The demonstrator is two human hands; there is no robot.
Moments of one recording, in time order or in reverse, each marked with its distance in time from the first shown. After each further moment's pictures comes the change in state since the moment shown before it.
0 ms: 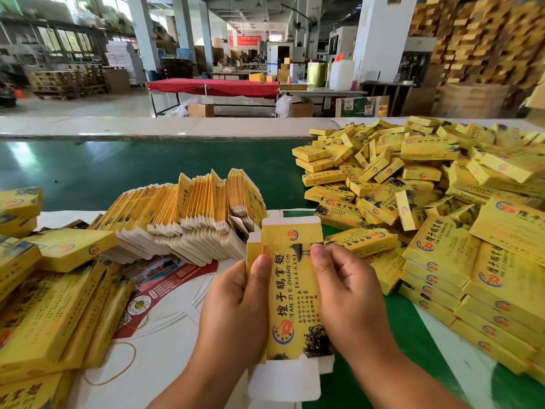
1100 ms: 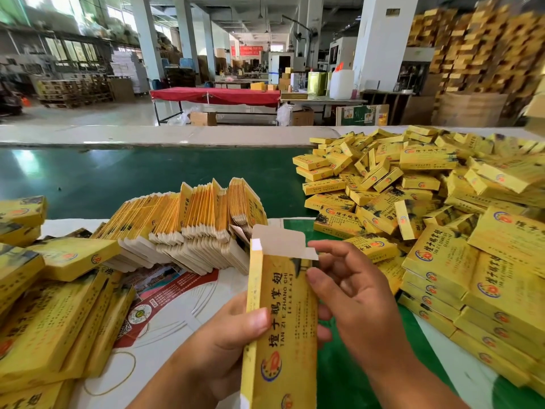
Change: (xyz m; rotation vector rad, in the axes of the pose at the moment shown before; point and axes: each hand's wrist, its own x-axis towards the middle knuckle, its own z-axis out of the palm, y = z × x) left_hand 0.011 -0.010 -0.022 -0.709 -0.879 -0.264; right_hand 0.004 -0.001 -0.019 0.263 -0.176 -0.013
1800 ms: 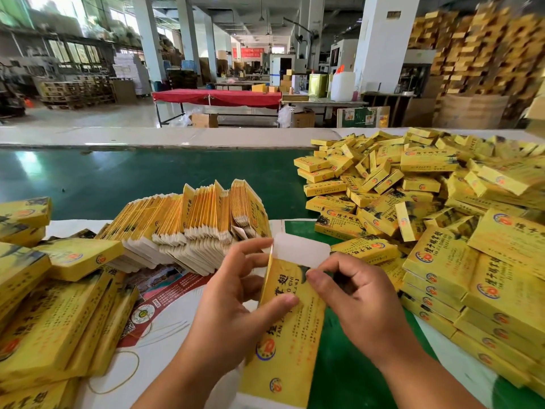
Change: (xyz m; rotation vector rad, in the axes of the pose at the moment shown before) left_hand 0.003 0.006 -0.001 0.749 0.578 0.351; right_hand 0.008 0.001 -0.010 -0.338 -0.051 -0.111
